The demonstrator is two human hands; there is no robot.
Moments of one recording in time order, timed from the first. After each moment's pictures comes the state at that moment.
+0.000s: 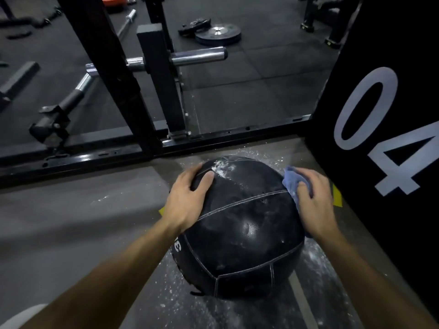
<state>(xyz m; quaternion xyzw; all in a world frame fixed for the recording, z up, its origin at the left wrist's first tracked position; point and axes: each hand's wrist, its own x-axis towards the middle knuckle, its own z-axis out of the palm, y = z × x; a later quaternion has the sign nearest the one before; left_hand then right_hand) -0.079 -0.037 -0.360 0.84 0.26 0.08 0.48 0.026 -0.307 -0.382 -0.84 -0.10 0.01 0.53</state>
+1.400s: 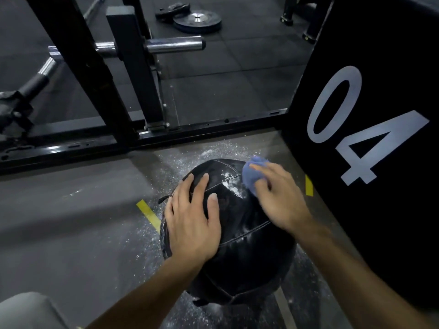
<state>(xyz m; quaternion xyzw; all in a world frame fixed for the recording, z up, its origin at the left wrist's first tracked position) -0.112 -0.138 -0.368 0.91 0.25 0.17 0.30 0.001 -0.293 -0.316 -0.93 -0.20 0.06 0.31</state>
